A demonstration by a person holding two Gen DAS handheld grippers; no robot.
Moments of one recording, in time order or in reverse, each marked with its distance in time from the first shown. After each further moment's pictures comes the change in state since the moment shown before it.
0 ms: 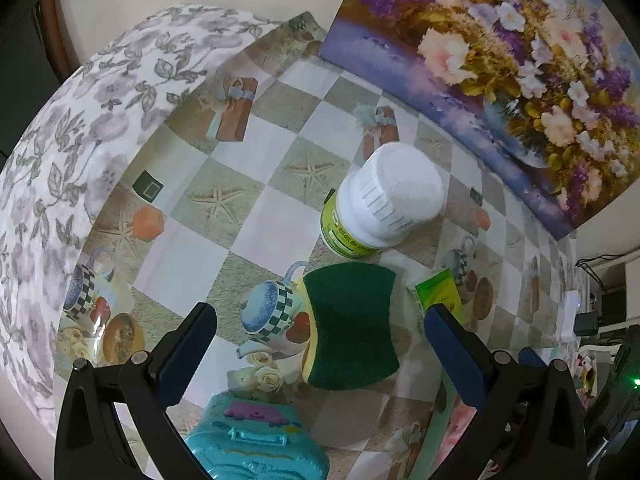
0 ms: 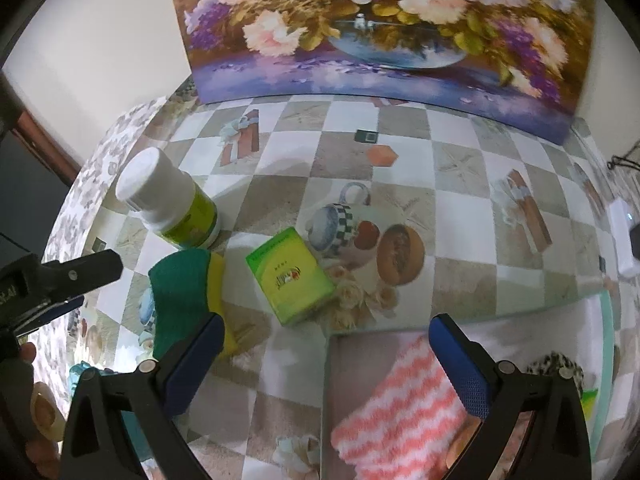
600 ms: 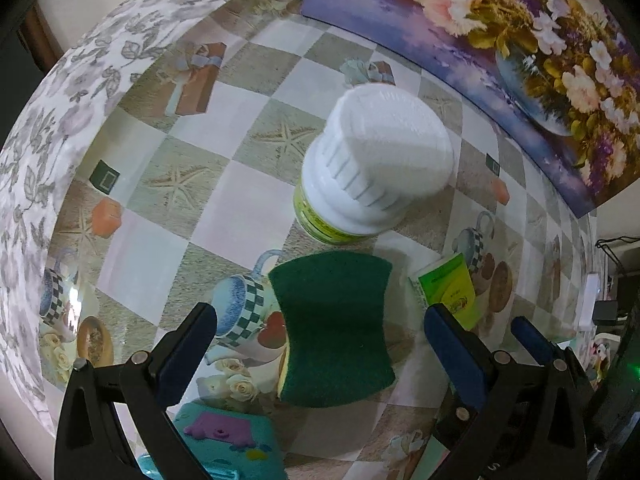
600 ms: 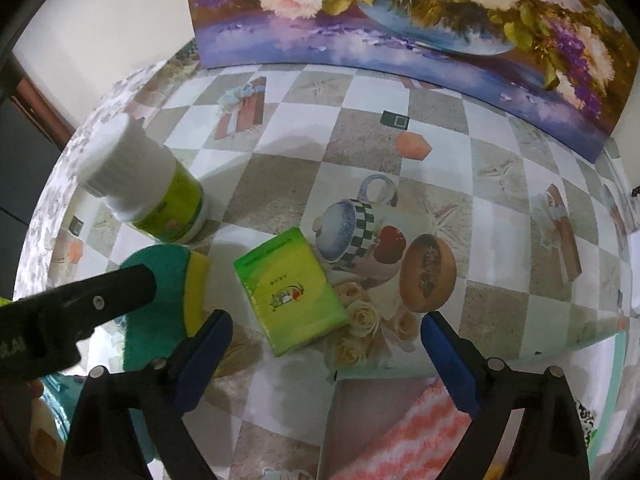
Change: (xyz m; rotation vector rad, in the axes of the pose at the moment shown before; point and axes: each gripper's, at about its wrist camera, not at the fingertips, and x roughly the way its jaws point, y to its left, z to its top) left arm 0.042 -0.027 0.004 0.034 0.109 0.048; right arm 0.045 0.010 0.014 -0.083 0.079 -0.016
